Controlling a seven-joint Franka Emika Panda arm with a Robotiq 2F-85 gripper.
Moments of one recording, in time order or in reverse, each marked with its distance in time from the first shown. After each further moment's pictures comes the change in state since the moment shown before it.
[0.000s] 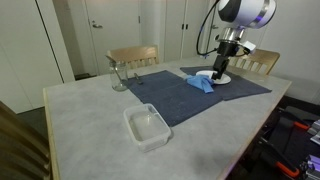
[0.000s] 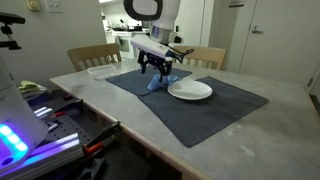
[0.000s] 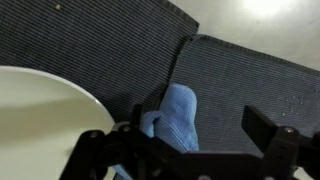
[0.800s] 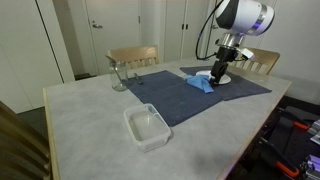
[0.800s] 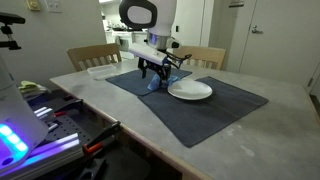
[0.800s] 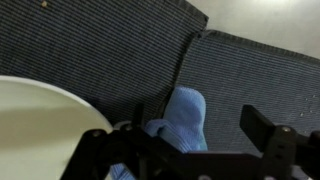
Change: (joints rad) arm -0.002 0.047 0.033 -0.023 0.089 0.119 -0.045
